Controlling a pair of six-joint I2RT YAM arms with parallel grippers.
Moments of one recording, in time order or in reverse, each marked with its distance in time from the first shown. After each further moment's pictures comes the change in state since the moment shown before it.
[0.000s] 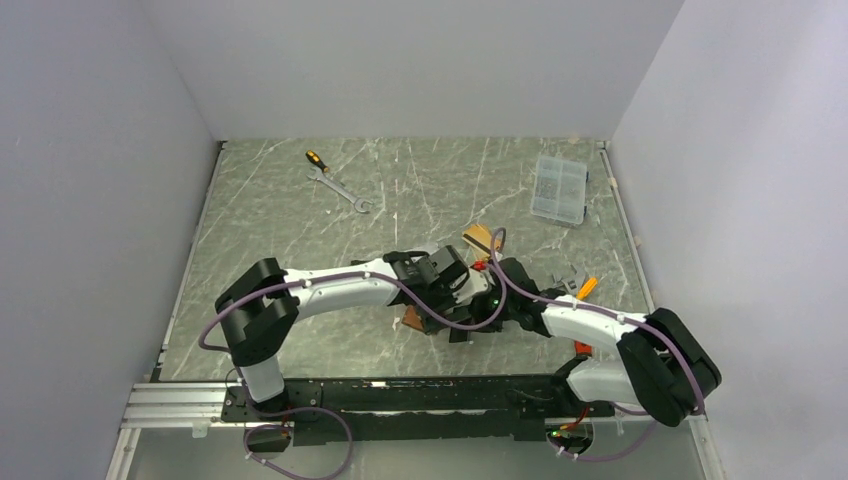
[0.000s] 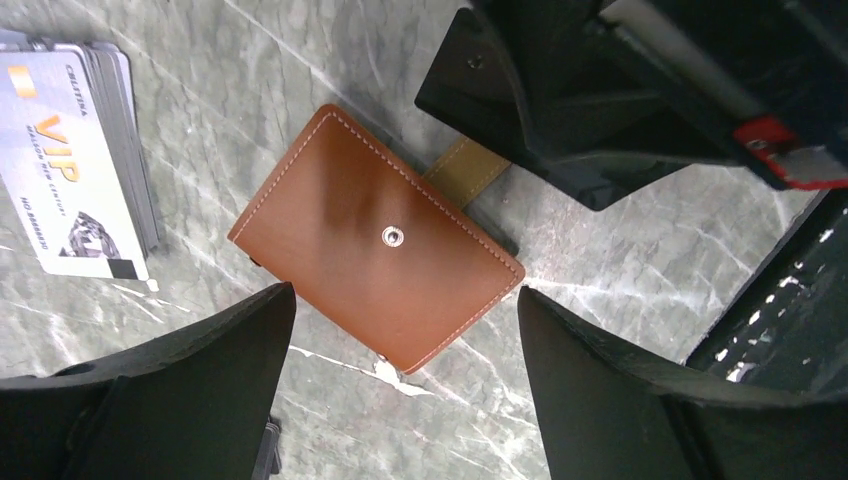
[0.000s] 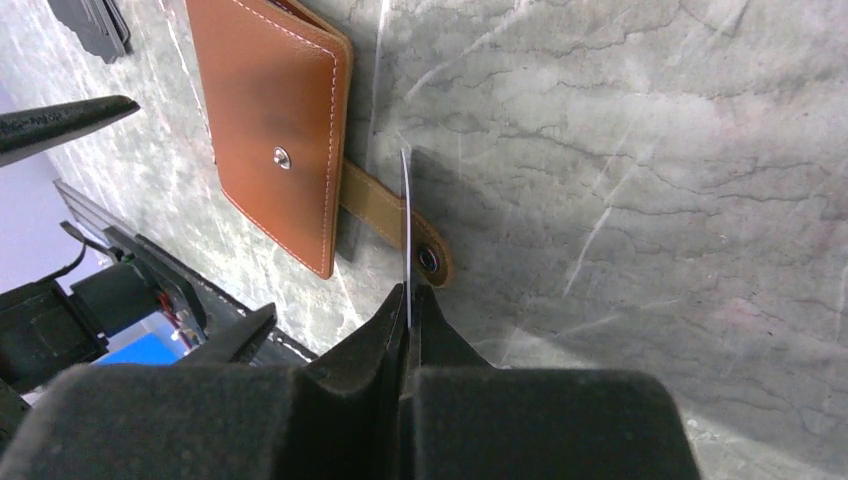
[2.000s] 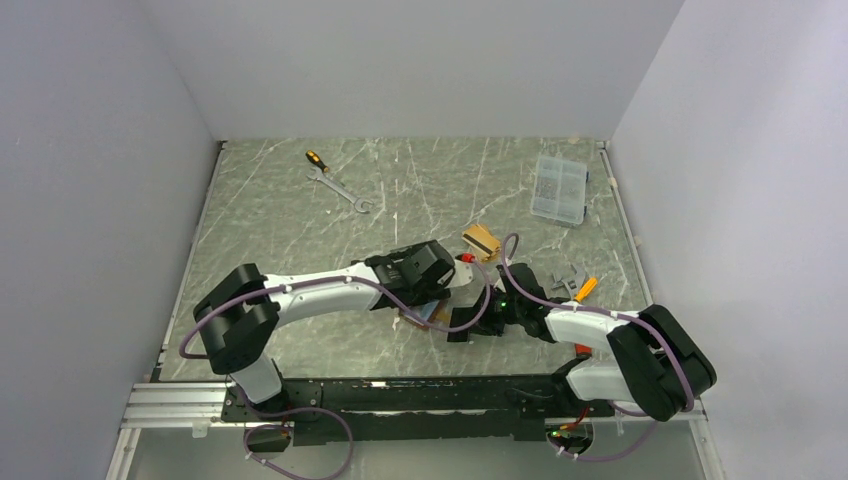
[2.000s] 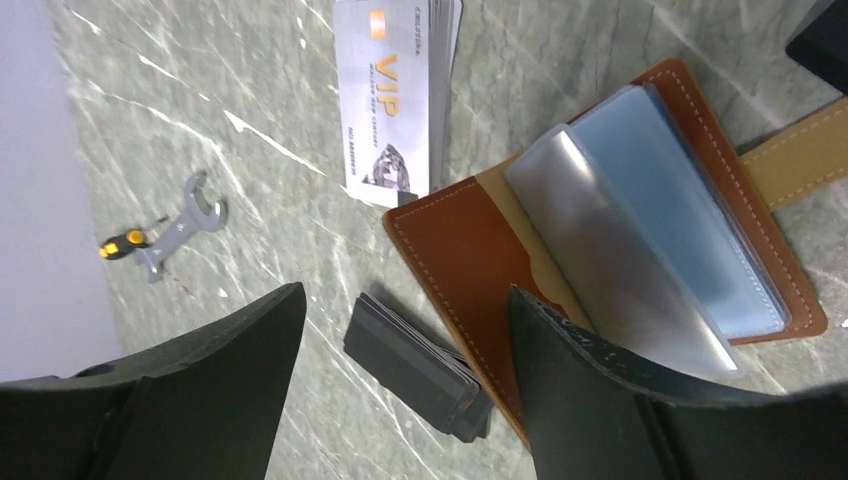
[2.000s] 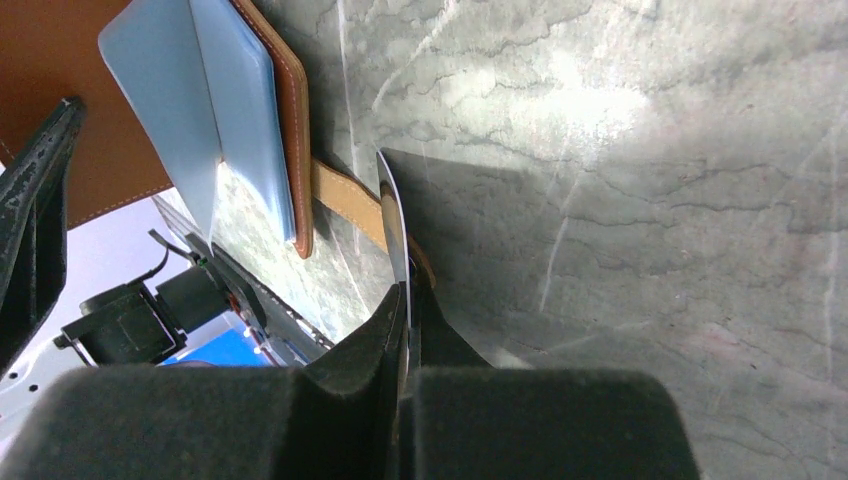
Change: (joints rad) left arm 0.018 -0.102 -0.130 0.205 -0.431 0.282; right arm -0.087 0.043 -0.113 0.190 -0.118 0.106
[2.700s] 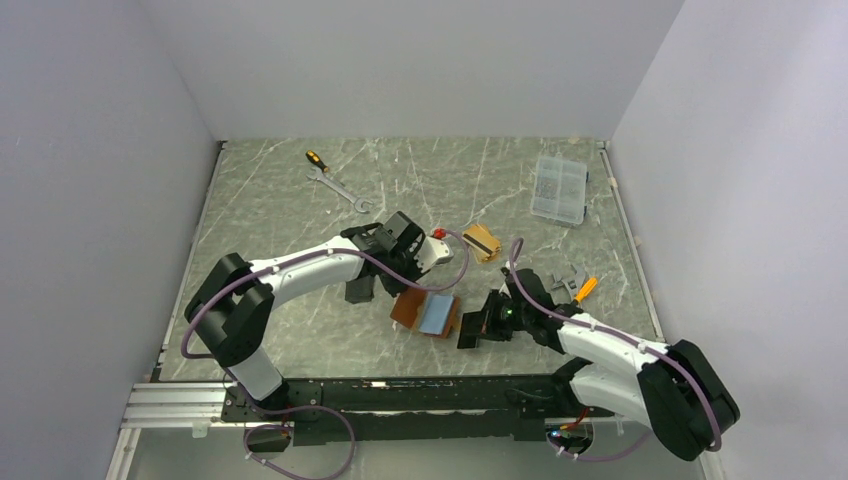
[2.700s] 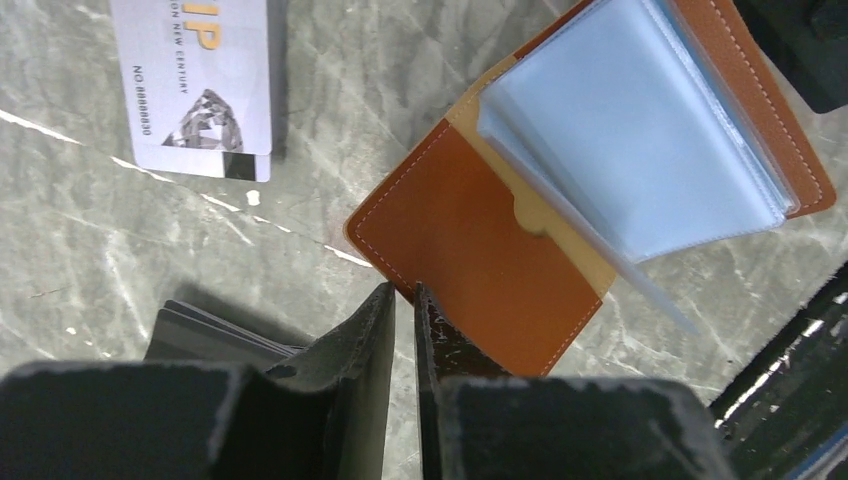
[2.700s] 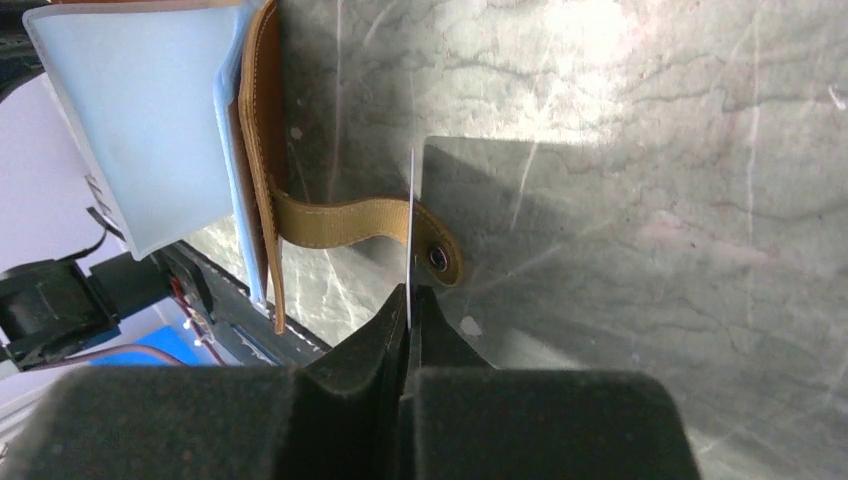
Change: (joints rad) left arm 0.243 0.000 0.029 -0.179 0.575 -0.173; right arm 0.026 -0.217 -0.020 -0.156 0.070 -0.087
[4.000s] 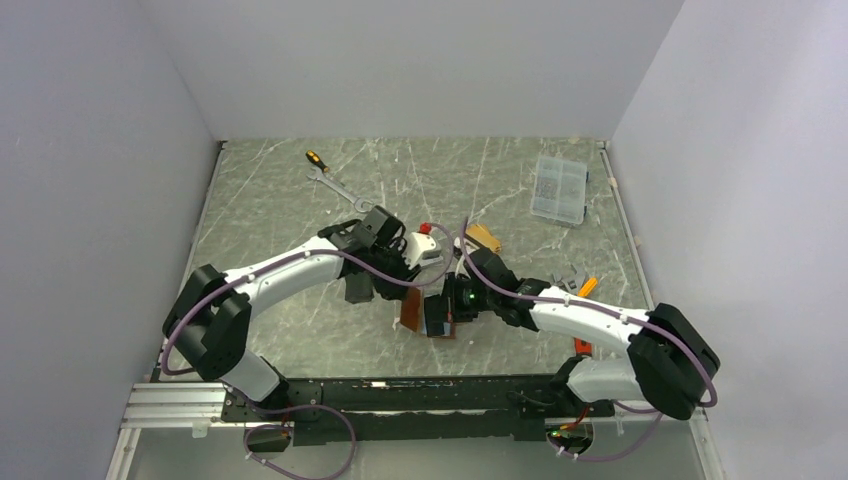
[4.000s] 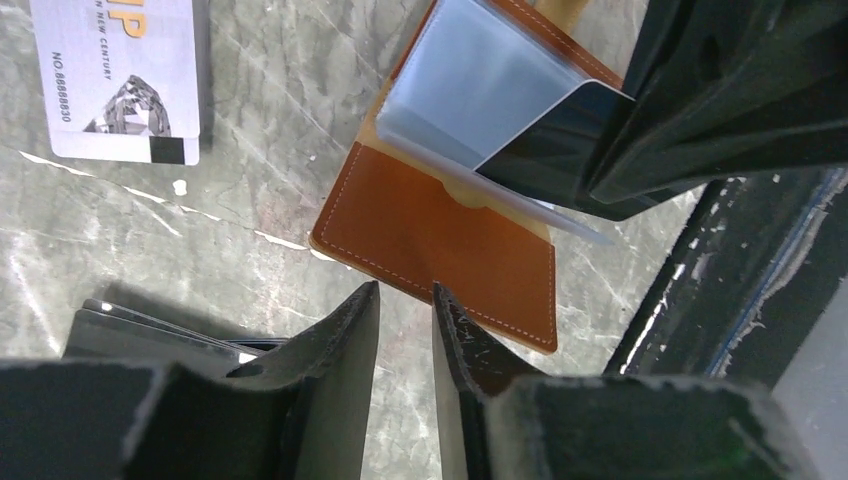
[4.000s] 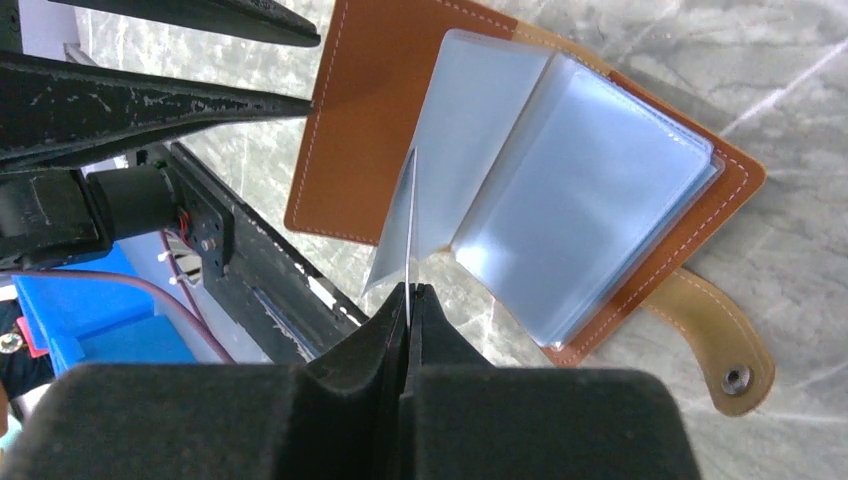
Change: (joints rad) left arm 0.065 -0.105 -0.057 -0.013 0.224 -0.020; right arm 0.249 0.173 0.315 -0.048 0.063 -0.150
